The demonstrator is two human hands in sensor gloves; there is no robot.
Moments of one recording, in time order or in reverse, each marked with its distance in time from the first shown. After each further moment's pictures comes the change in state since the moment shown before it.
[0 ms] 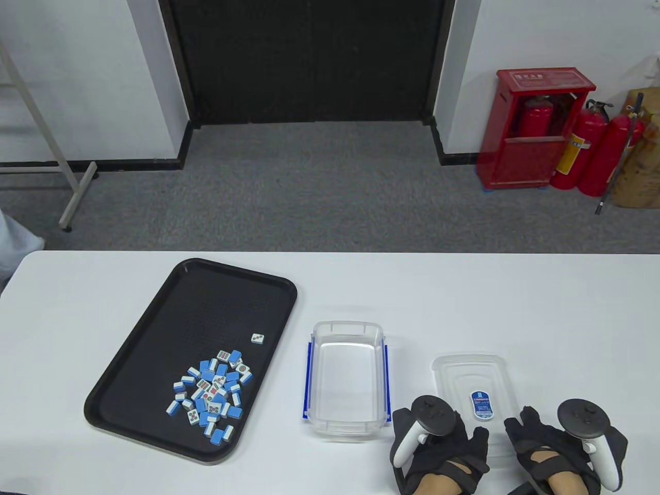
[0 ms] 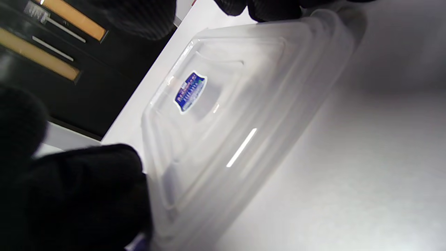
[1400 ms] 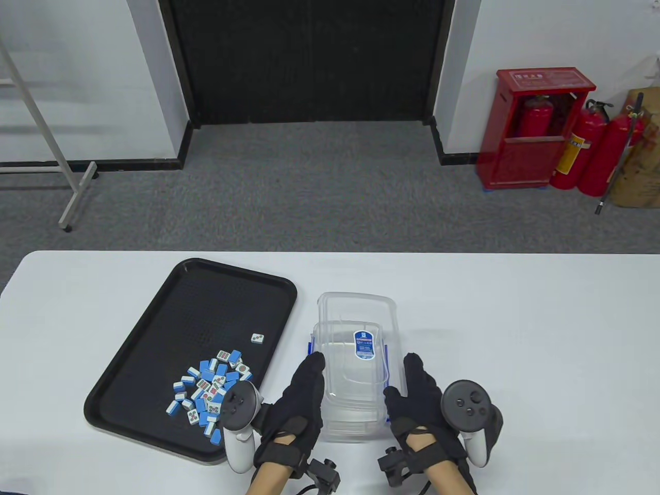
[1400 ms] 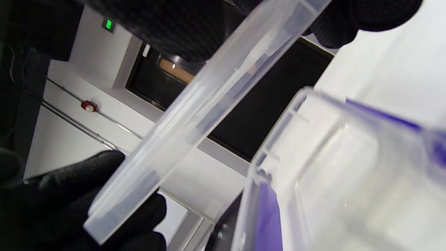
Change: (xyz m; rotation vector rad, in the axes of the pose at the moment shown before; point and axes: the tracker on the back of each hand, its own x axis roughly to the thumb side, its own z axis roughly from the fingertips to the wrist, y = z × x) left_hand -0.093 0.188 0.152 0.446 -0.433 0.549; right_hand 0.158 0.150 0.042 -0.117 -0.613 -0.132
